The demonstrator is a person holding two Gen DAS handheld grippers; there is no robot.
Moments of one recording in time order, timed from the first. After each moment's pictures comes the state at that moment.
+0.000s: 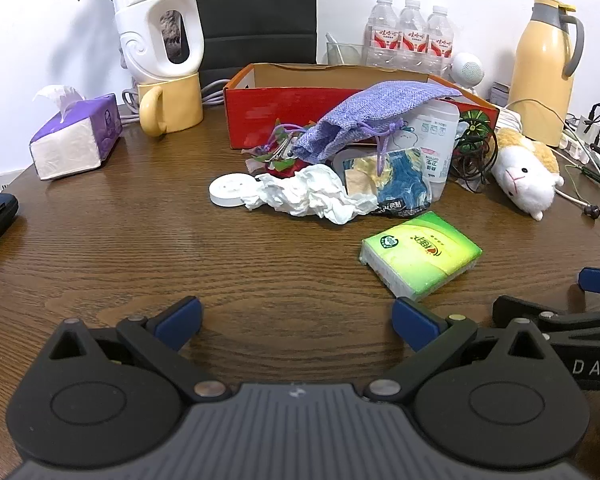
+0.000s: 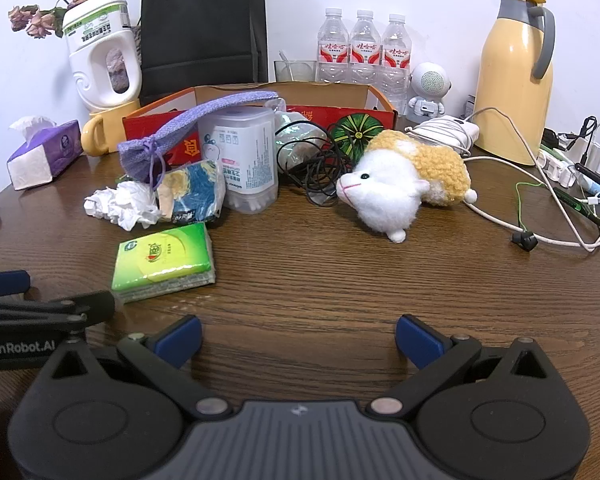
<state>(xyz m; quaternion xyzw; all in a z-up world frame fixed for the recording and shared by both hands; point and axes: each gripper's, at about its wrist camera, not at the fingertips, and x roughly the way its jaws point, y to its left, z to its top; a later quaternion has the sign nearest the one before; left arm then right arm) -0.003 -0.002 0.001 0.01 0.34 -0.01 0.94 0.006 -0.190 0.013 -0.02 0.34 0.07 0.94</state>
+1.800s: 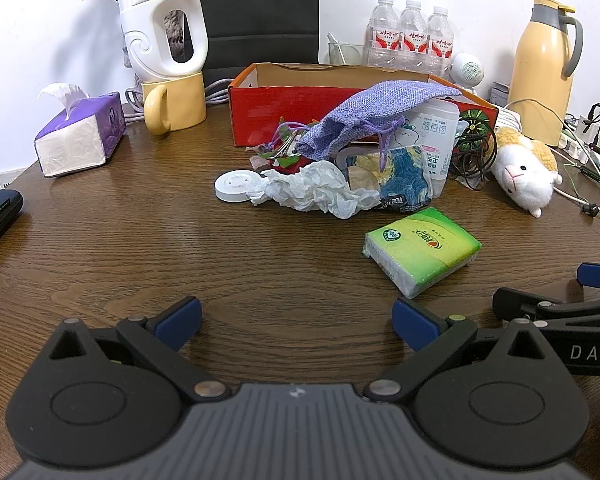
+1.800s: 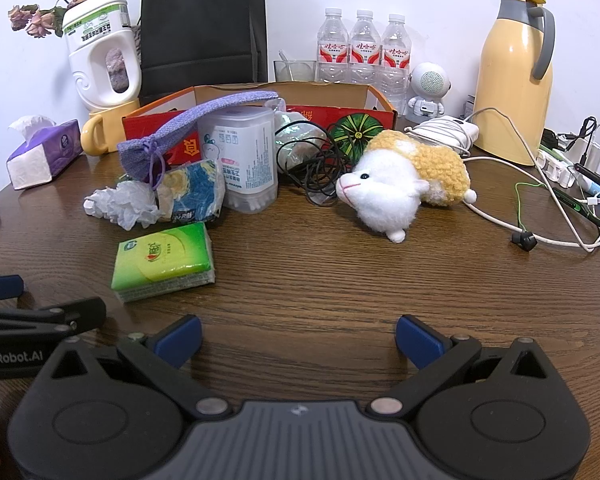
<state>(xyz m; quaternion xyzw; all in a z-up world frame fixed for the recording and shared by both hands) -0.009 0.004 0.000 0.01 0.34 -0.01 0.94 0.005 -0.191 0.015 -0.02 0.34 0.07 0.94</state>
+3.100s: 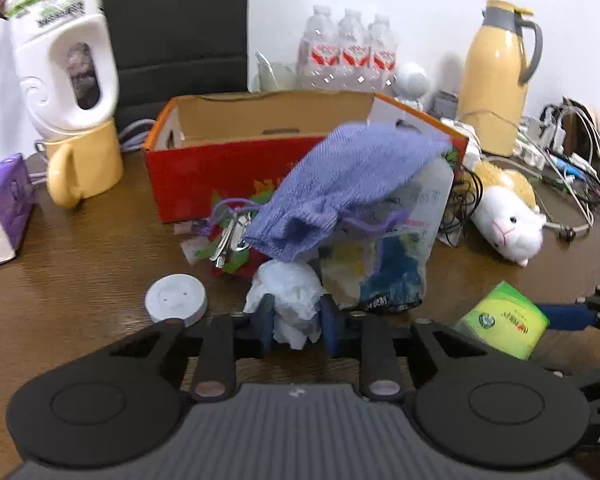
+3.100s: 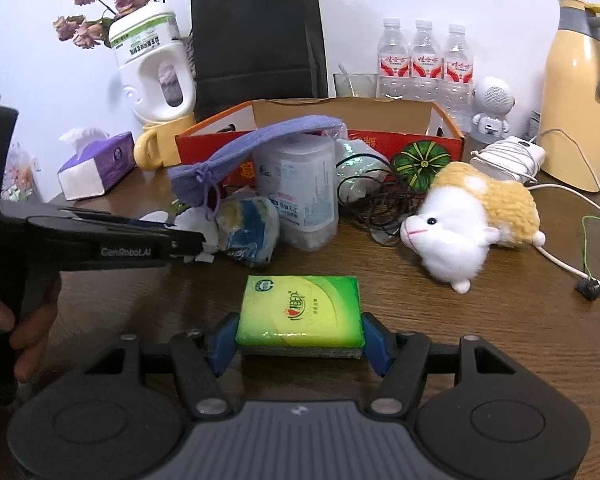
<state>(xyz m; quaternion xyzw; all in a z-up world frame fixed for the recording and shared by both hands) 0.072 0.012 0.016 0.03 0.32 -0.13 0.94 0.031 -0.187 0.028 0.00 0.33 0.17 0.93</state>
